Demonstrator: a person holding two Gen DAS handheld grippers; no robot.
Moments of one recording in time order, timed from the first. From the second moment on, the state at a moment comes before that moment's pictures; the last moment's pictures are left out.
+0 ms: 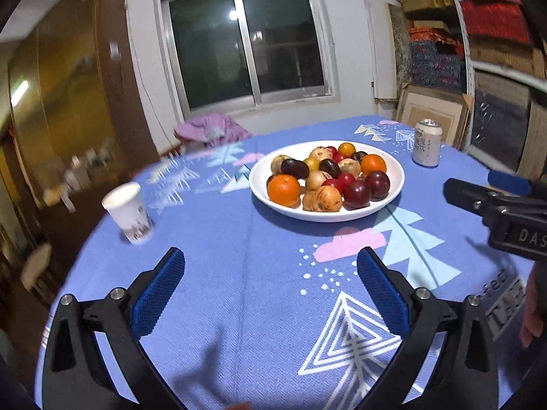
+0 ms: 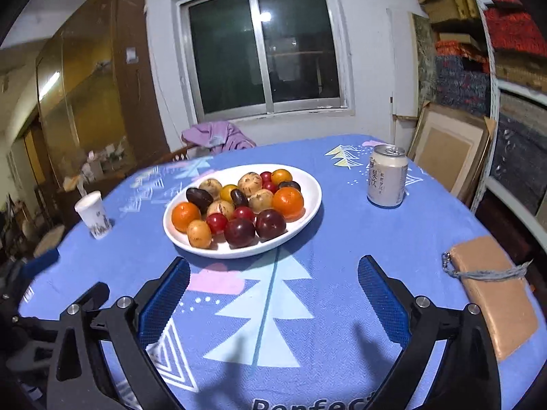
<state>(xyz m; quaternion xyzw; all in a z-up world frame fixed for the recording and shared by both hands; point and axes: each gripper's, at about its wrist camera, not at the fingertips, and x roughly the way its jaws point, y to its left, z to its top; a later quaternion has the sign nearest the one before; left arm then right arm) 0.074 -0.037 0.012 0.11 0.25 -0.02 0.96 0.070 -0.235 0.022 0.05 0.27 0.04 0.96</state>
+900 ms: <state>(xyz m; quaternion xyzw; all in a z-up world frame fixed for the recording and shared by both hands) 0.079 -0.026 0.019 0.06 0.29 -0.06 0.95 0.073 -0.214 0.011 0.03 0.30 0.06 0.95</state>
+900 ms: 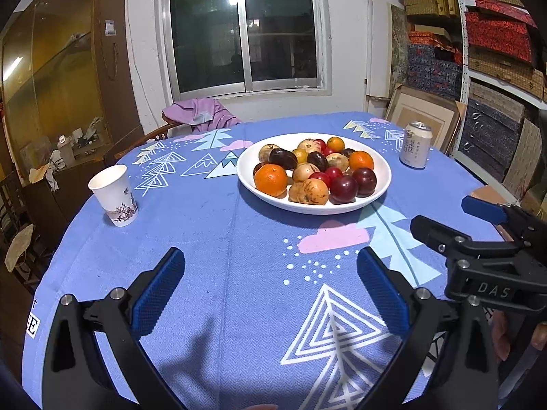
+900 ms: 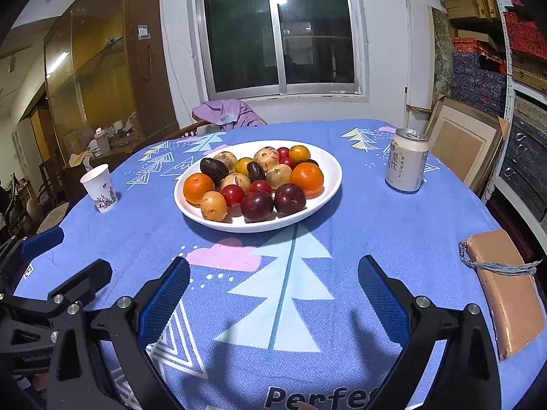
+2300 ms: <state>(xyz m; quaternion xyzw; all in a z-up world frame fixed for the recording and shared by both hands) 0.071 -0.031 0.020 0.07 0.27 -0.05 0.96 0.072 -0.209 0.009 0.02 0.30 0.06 0.95</state>
